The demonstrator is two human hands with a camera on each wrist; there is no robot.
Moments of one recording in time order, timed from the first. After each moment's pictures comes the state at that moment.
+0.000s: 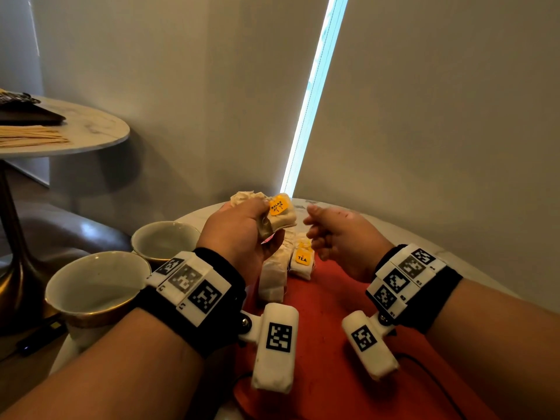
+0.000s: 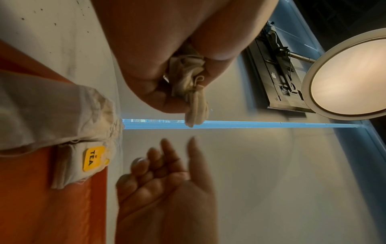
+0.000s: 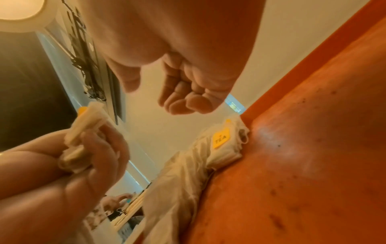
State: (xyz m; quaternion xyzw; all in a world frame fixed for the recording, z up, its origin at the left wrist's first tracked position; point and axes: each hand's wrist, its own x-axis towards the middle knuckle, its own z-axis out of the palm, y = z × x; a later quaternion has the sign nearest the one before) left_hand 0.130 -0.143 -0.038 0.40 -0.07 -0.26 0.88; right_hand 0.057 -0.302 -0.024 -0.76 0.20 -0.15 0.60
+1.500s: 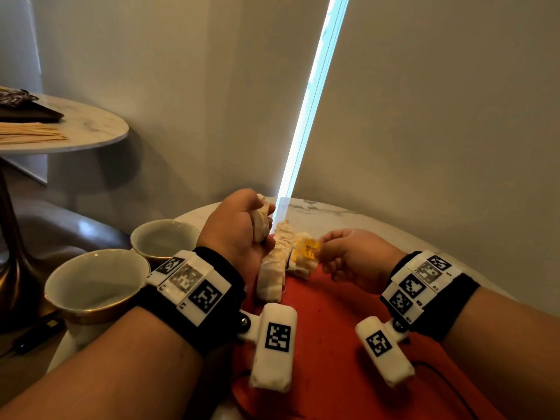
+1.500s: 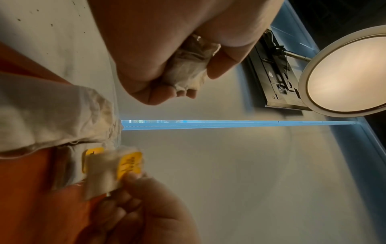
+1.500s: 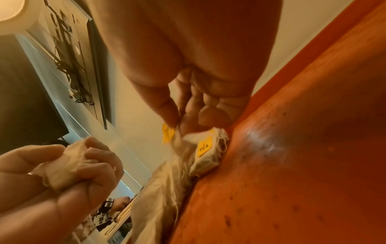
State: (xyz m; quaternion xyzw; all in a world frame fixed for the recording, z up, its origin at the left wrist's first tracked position) left_hand 0.121 -0.140 -0.030 0.41 -0.06 -0.26 0.87; right_hand 0.039 -0.317 -0.031 -0.77 0.27 -0.06 0.57
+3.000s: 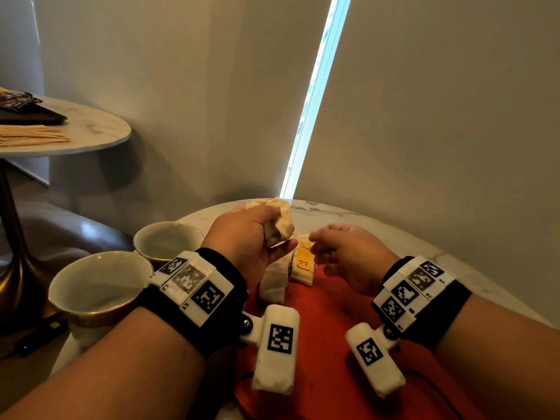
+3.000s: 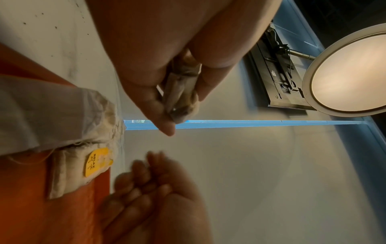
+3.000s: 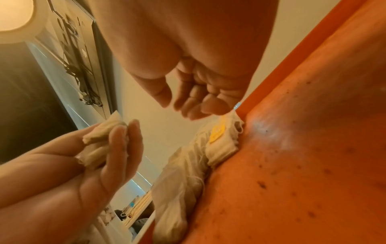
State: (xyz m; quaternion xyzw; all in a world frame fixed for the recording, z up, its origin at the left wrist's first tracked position) left_hand 0.123 -0.142 -0.034 0.42 -0.08 -0.29 0.86; right_hand 0.046 -0.297 -0.029 -0.75 0.27 -0.13 0.59
